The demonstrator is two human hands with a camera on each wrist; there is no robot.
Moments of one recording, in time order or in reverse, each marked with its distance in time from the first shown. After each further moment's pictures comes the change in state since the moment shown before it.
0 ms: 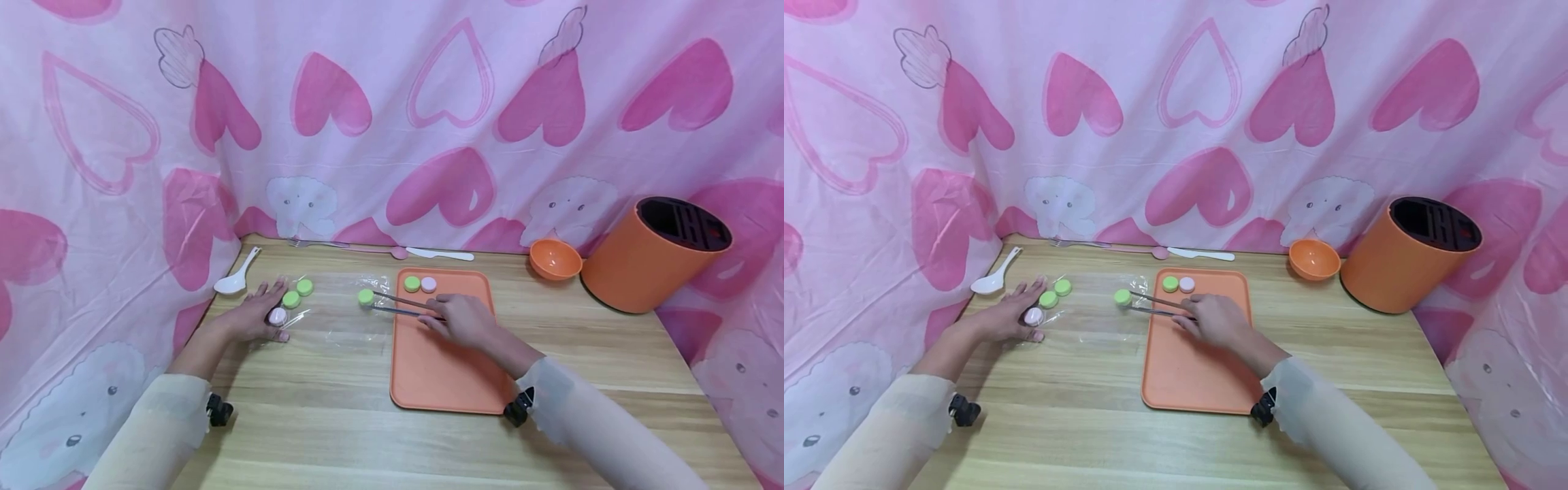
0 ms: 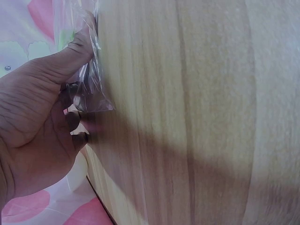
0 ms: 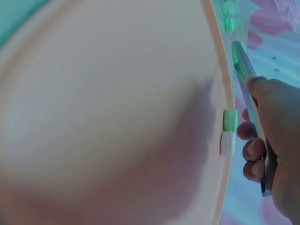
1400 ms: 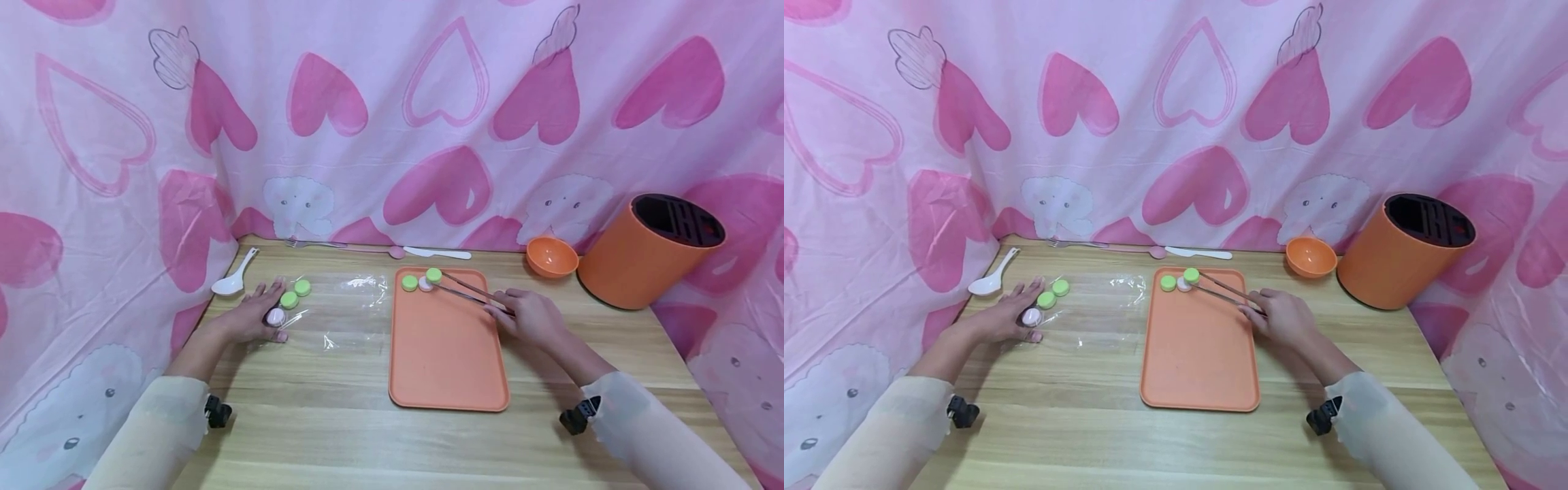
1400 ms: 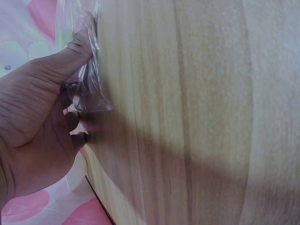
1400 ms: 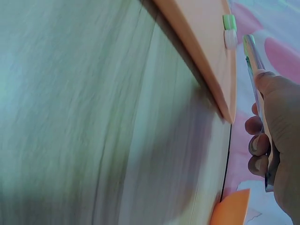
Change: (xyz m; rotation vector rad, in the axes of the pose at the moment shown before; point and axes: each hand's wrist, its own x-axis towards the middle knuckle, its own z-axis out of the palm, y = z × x) left_hand -0.009 0.020 -0.005 -0.023 0.002 0.001; right_hand -0.080 0.087 -0.028 -0.031 0.163 0.149
